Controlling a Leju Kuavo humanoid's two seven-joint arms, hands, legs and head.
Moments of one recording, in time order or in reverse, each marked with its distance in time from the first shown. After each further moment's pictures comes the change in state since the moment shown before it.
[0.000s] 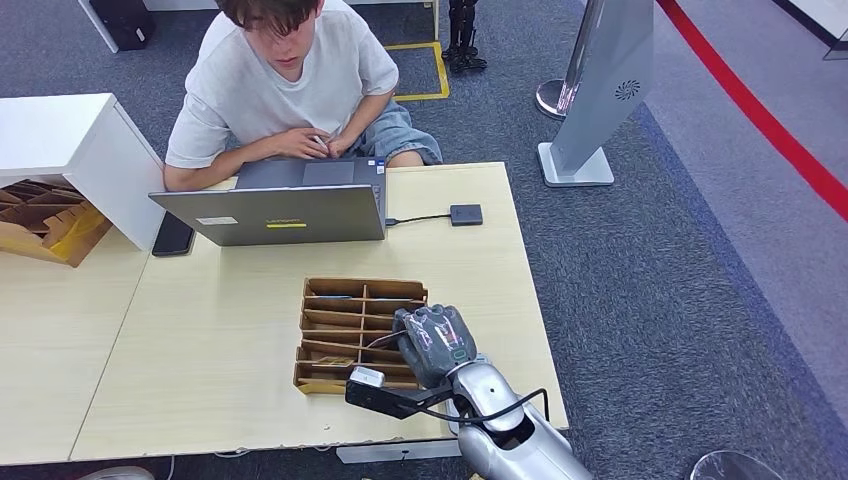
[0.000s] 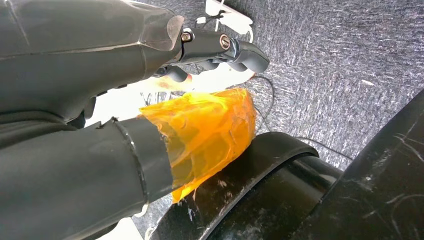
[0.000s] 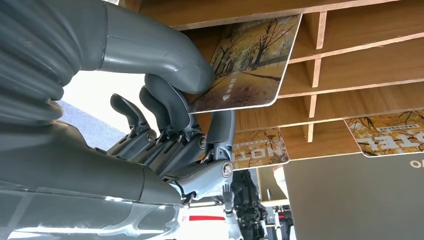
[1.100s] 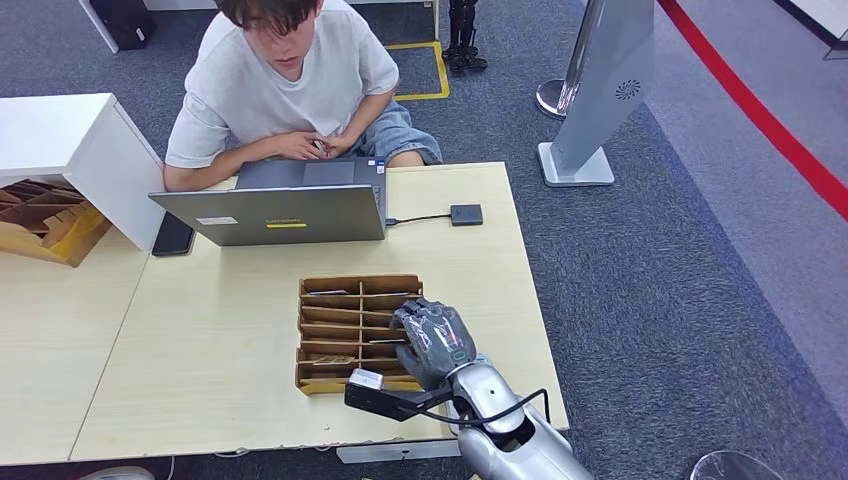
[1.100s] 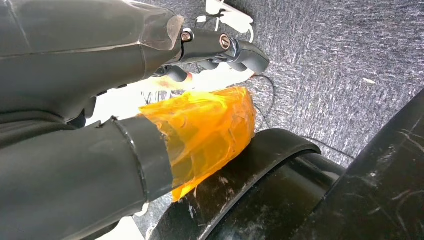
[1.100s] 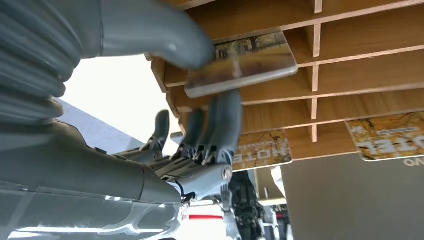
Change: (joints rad) left arm 0.000 0.000 0.001 0.005 -0.001 0.000 0.000; right arm 0.004 -0.006 0.009 -0.014 -0.005 0.003 0.002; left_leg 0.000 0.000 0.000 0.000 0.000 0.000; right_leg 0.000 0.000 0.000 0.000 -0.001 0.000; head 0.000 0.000
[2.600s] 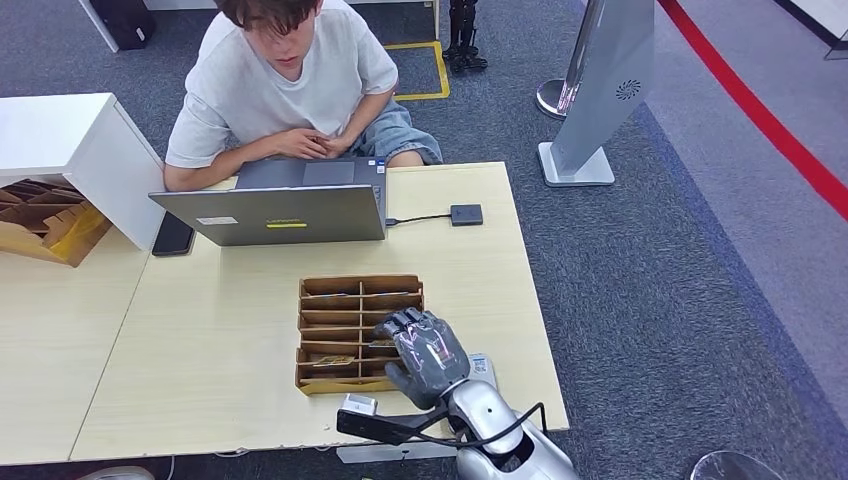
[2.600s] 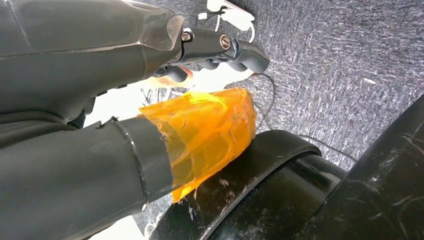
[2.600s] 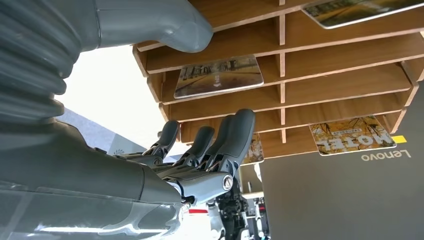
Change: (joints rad) left arm 0.002 0.000 0.008 0.000 0.008 0.008 0.000; right arm 0.043 -0.022 0.051 -0.073 0.009 -0.019 -0.016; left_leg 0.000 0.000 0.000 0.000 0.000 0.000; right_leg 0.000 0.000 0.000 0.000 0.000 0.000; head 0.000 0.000
